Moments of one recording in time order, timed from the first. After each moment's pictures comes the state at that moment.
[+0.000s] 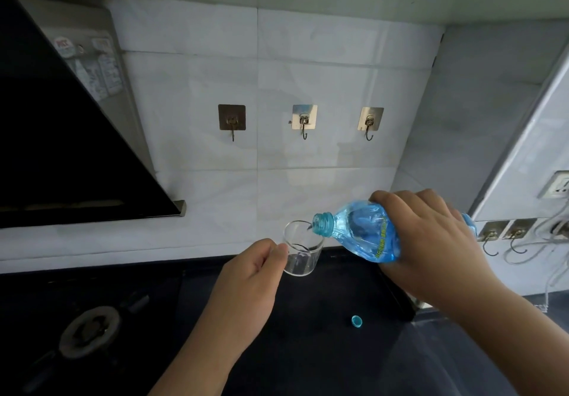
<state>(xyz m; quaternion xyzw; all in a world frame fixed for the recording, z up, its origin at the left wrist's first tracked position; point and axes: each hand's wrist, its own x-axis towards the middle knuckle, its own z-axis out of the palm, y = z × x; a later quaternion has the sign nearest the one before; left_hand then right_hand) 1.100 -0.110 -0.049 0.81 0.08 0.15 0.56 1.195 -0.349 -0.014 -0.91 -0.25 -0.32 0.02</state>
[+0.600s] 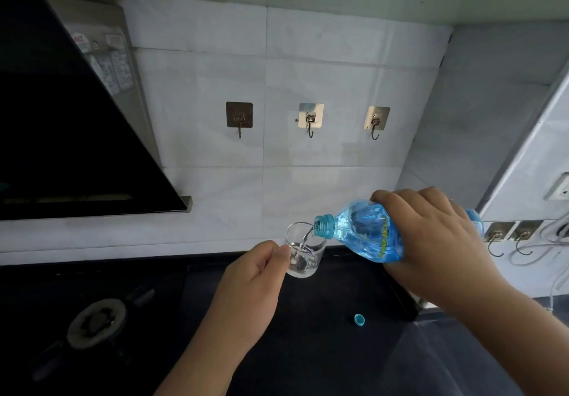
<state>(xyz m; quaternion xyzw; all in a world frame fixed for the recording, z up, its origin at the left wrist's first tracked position) 1.090 -0.110 -0.053 0.80 0.09 0.14 0.57 1.189 -0.344 -0.012 -0.90 -0.27 -0.34 0.00</state>
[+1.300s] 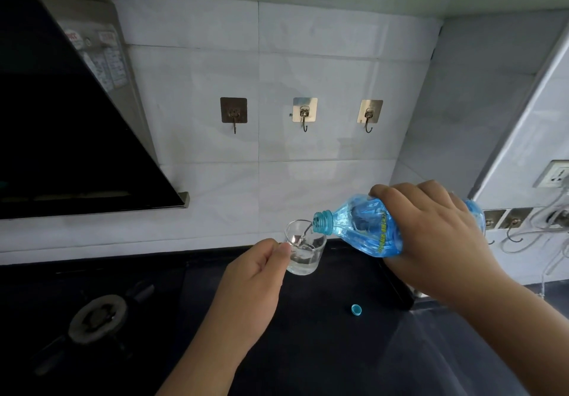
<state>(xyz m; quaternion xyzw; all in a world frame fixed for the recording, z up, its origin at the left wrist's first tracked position) 1.079 -0.121 -0.056 0.80 0.09 0.13 0.57 1.174 -0.355 -0.012 -0.90 -0.27 -0.33 0.00</state>
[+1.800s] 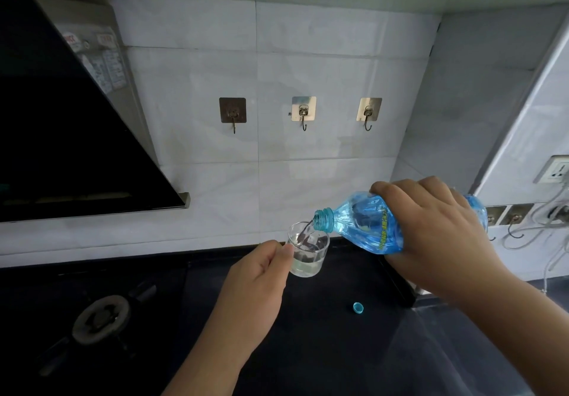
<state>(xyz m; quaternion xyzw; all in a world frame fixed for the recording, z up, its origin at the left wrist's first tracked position) 1.079 -0.125 -0.059 0.80 0.09 0.13 0.58 1.174 -0.357 -0.011 -0.91 -0.27 -0.33 0.01</state>
